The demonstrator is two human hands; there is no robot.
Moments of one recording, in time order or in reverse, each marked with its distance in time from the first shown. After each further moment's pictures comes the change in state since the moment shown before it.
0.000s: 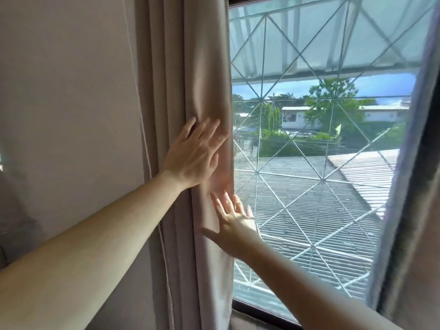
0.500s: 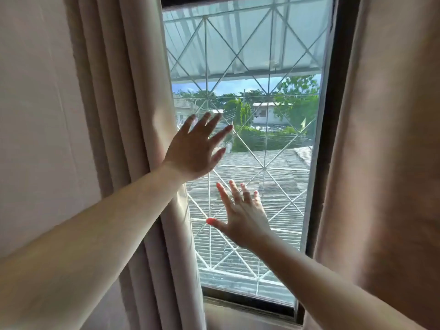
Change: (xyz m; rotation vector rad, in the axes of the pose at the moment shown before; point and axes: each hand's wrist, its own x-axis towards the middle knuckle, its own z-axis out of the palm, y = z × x) left_hand 0.057 0.128 -0.050 -0.150 -0.023 0.103; right_hand -0.107 0.115 -0.072 -0.091 0.064 0.108
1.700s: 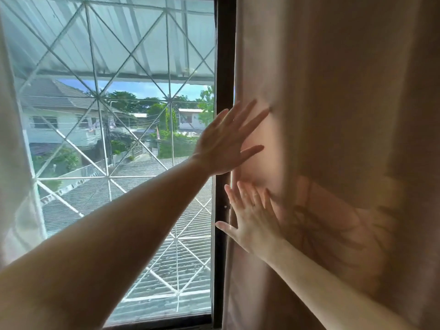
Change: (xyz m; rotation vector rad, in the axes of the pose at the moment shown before) left_hand 0.158 0.227 -0.035 -0.389 0.355 0.280; right_hand -0.122 0.184 -0.087 -0.402 0.092 0.343
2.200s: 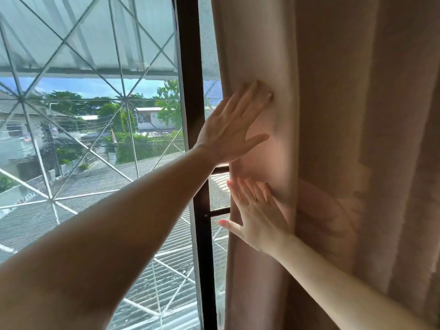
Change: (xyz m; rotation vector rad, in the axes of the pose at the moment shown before) left_hand 0.063 0.011 0.047 -0.115 0.104 0.120; right_hand 0.010 0.039 0.005 -0.062 0.050 0.089
